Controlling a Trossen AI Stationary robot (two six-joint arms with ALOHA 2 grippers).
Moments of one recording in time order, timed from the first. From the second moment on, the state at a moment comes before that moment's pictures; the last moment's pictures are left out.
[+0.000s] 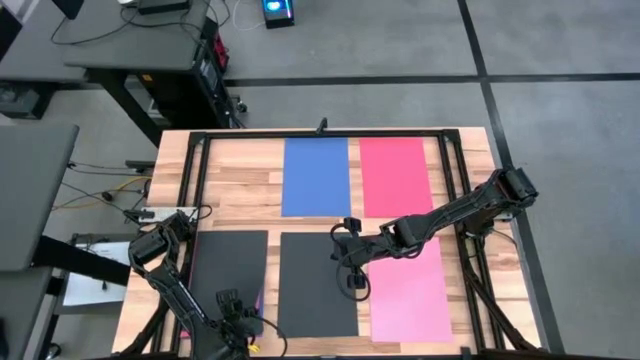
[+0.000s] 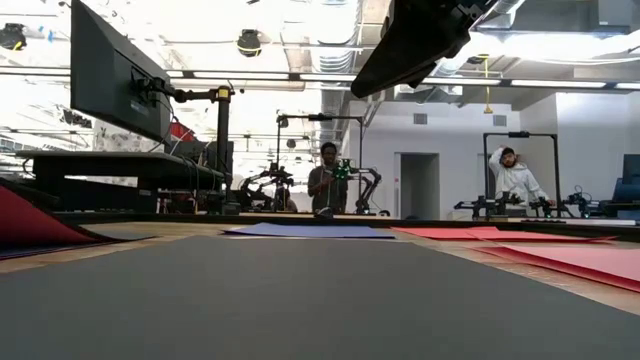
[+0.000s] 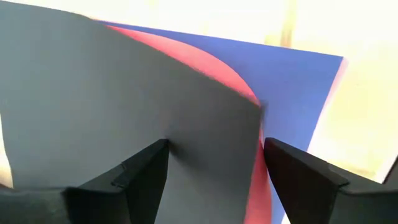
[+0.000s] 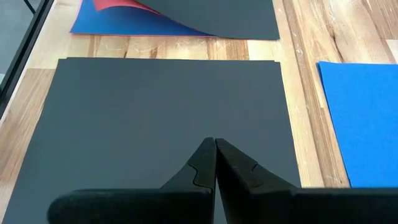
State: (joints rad) left arm -0.97 2.06 1.61 -1.32 -0.23 -1.16; right arm 0.33 1.66 1.14 -0.25 0.24 0.20
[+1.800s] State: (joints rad) left arm -0.97 2.00 1.54 -1.28 -0.32 -1.22; right arm 0.33 1.66 1.14 -0.25 0.24 0.22
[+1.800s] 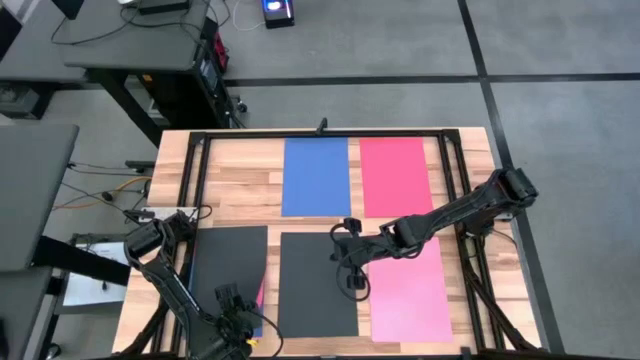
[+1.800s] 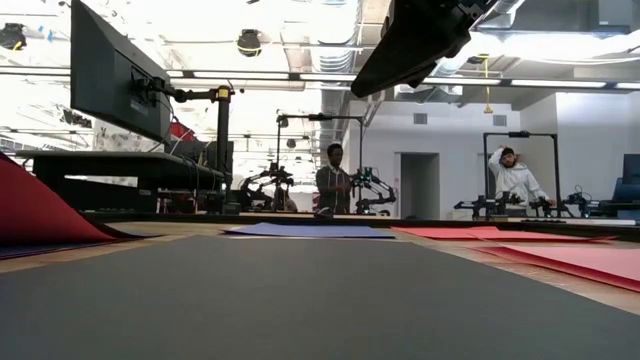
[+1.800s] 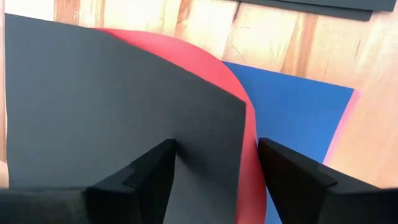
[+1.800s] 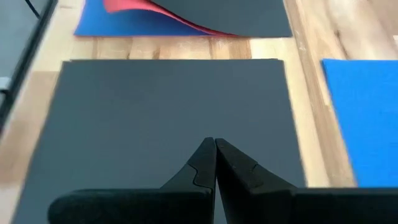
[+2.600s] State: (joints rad) left arm -0.97 1.99 1.54 -1.27 -0.32 -1.23; right arm 0.38 2.29 1.59 0.30 0.17 -0.26
